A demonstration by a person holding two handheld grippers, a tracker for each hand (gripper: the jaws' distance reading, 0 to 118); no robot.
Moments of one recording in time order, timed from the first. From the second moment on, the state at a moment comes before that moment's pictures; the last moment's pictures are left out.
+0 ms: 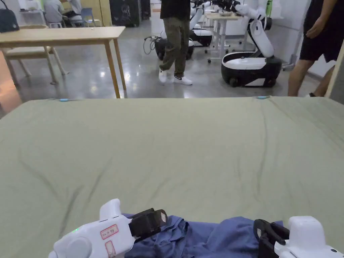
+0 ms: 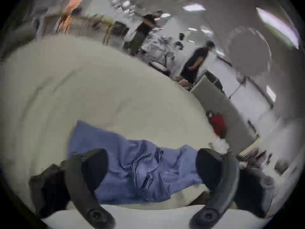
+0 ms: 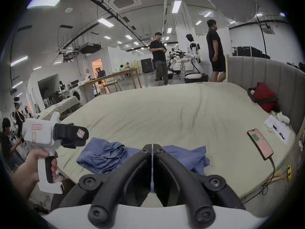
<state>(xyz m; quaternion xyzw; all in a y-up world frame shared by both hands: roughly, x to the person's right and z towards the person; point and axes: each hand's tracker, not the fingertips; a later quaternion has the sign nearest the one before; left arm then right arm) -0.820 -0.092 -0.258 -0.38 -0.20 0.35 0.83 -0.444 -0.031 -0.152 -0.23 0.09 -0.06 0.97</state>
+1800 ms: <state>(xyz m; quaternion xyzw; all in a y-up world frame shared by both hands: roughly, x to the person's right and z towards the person) -0.917 -0.078 -0.241 -0.31 -0.10 0.22 0.92 -0.476 -0.028 -0.161 -0.25 0.11 -0.04 0.96</state>
